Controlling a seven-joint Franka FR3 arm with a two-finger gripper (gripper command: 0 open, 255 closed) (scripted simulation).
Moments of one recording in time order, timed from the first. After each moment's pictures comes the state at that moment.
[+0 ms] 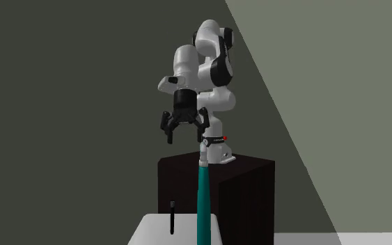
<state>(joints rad) 0.36 -0.12 0.20 -2.62 0.37 2.85 -0.31</state>
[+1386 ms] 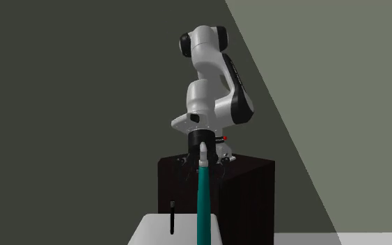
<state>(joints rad) 0.39 0.45 0.35 -2.36 0.44 3.31 -0.60</state>
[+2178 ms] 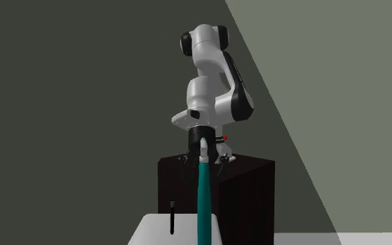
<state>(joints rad) 0.40 0.42 0.35 -2.37 0.45 3.29 -0.60</state>
